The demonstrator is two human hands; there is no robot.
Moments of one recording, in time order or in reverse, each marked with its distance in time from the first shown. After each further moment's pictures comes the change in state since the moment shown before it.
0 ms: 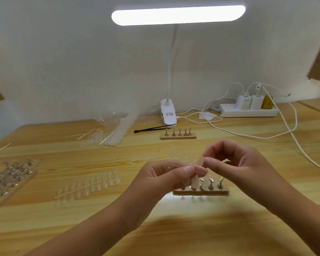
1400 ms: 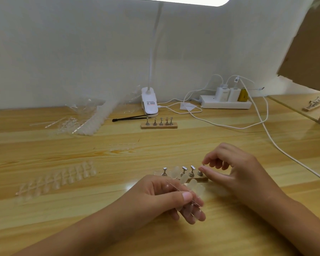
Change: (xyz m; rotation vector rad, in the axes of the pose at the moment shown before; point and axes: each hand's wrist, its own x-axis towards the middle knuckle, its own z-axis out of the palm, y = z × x) left_hand -0.010 -0.016 0.015 -0.045 -0.330 -0.198; right_hand -0.027 0.039 -0.021 -0.673 0.095 -0.200
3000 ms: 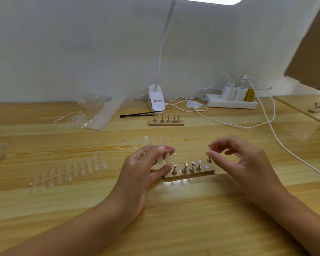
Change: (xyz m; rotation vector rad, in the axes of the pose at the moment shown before) left_hand 0.007 -0.007 -0.014 -0.410 0.672 0.156; right_hand 0.007 -0.005 0.009 0.192 0.155 0.073
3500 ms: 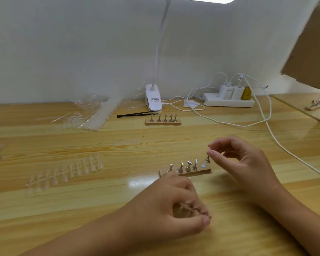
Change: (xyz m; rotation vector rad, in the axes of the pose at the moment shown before) left_hand -0.027 -0.007 0.010 1.063 -0.645 0.319; right_hand -0.004 0.000 -0.004 0.213 0.009 0.135
